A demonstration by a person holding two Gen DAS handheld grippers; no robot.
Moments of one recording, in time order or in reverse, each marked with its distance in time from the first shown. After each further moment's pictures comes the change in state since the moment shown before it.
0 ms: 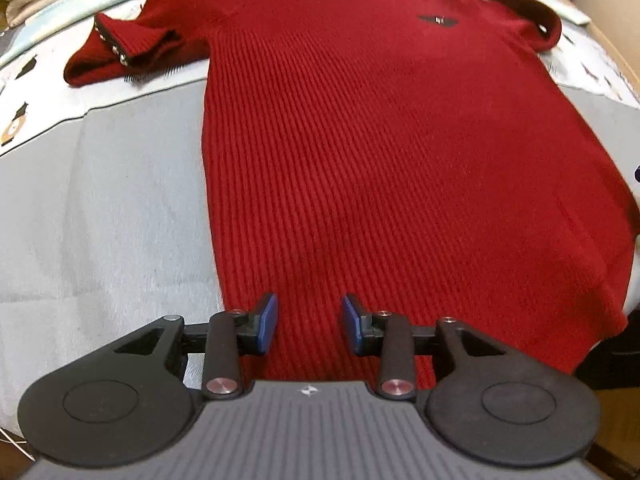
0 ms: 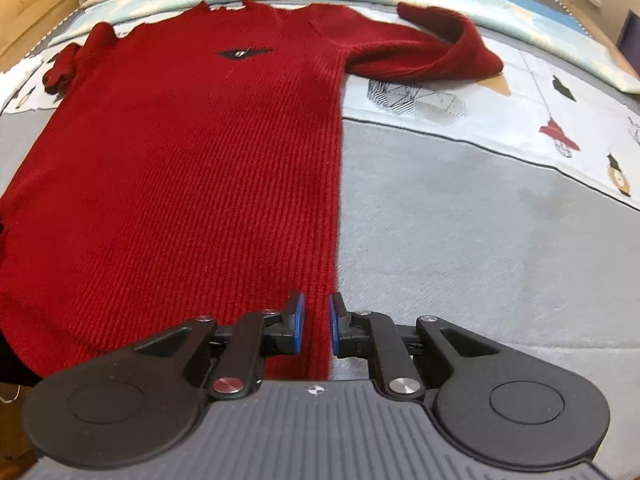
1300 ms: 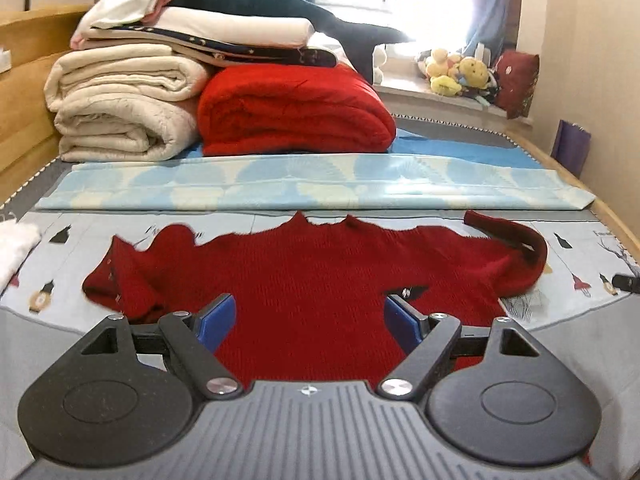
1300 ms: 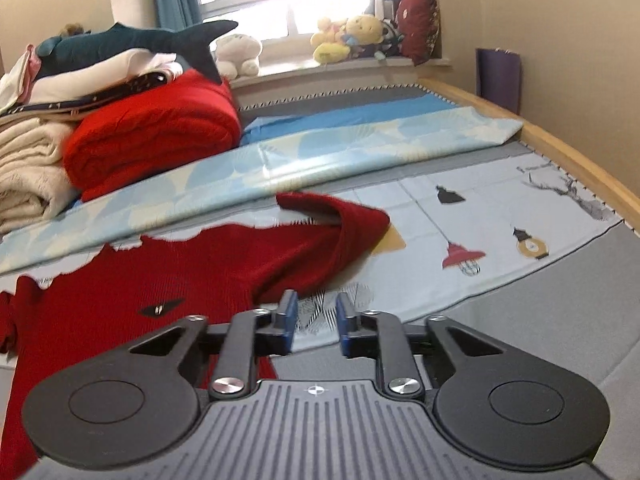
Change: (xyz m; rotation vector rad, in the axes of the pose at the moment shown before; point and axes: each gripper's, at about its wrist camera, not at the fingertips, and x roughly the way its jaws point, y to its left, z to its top) left arm -0.113 -0.104 0.142 -0.146 -0.549 0.100; right arm -0.051 -0.033 0.079 0.383 -0.493 -0.193
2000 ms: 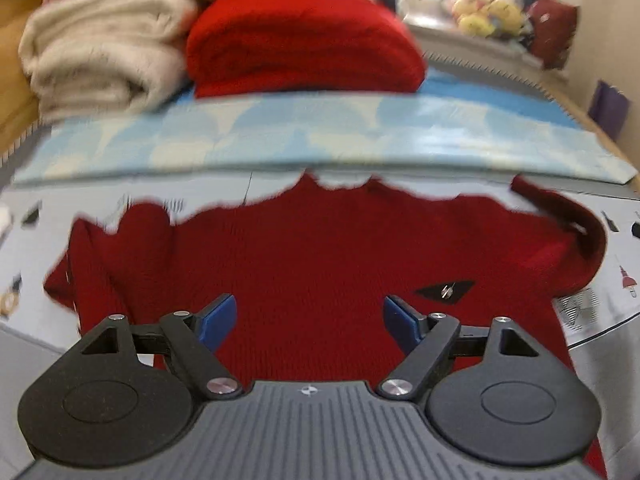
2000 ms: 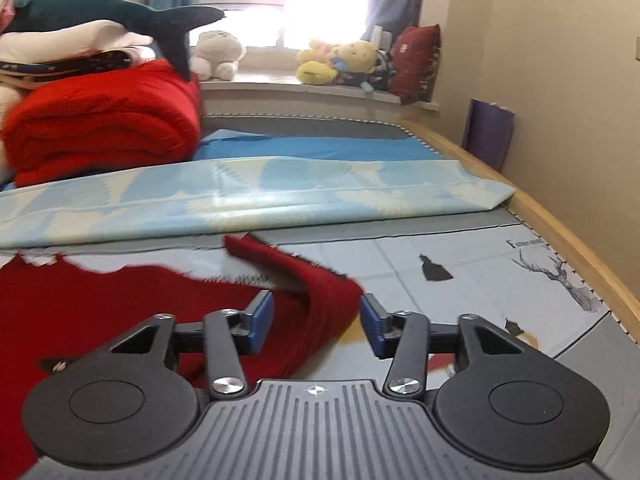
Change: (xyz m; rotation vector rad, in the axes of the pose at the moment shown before) left arm 0.143 0.000 0.036 -0.020 0.226 0.044; right arm 0.140 0.013 0.056 -0.145 -0.063 -0.196
